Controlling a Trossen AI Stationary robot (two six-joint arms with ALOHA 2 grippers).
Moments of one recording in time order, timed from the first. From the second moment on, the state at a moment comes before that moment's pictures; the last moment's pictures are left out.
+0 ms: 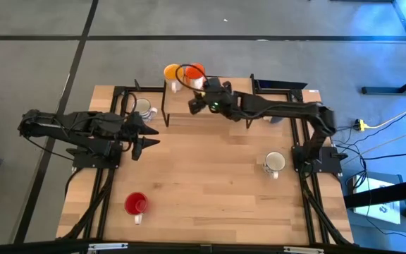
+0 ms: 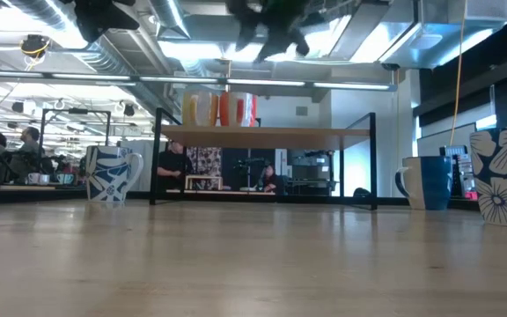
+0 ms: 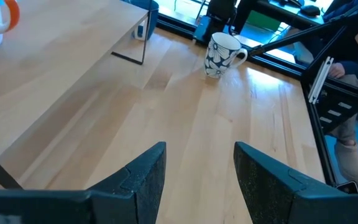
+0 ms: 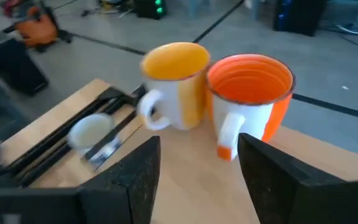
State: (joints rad) left arm -0.12 0.69 0.82 -0.57 -0.22 -0.41; right arm -0.14 1.80 1.68 -0.38 0.61 0.49
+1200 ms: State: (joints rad) left arm -0.12 0.69 0.82 -0.62 -0.23 -0.51; right arm -0.36 1.05 0.98 -1.00 0.52 0.94
